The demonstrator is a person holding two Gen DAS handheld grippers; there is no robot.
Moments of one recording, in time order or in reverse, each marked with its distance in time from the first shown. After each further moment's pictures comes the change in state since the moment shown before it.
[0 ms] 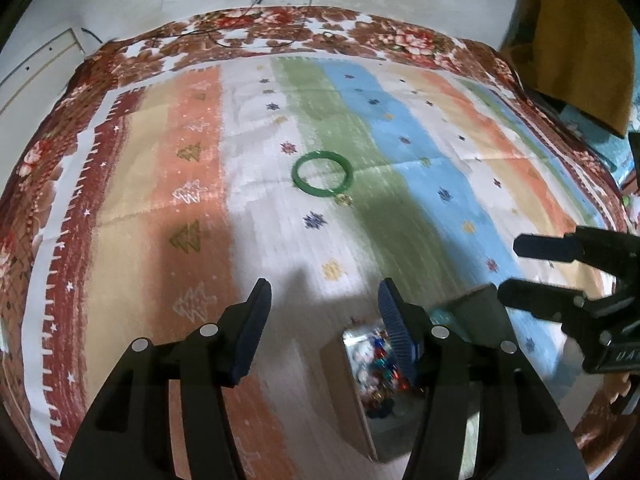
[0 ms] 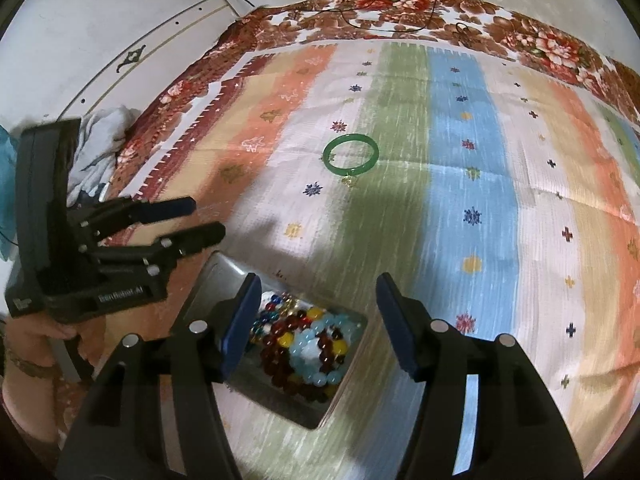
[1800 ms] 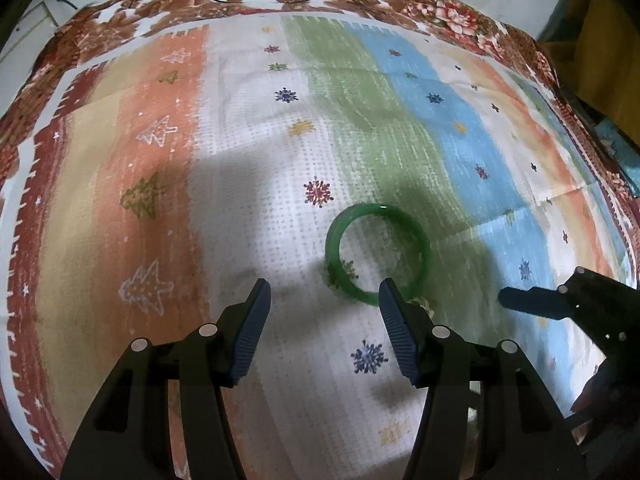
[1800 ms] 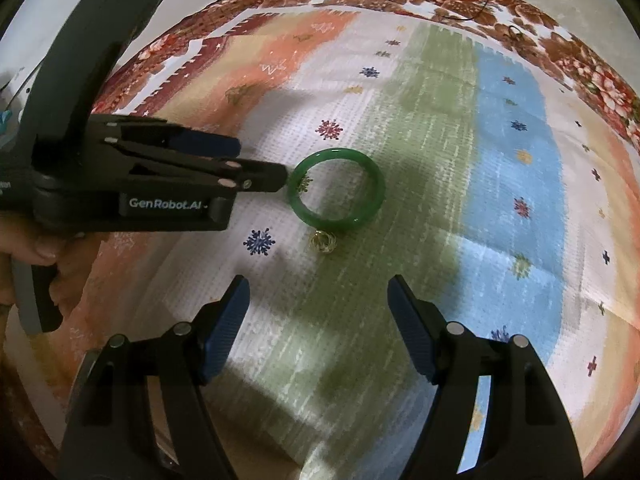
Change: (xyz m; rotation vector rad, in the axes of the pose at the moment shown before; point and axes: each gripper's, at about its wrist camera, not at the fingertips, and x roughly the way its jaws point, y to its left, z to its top) left arm 0.135 0.040 0.098 -0.040 0.154 -0.021; right arm 0.127 -0.026 0.077 -0.173 0.108 -0.025
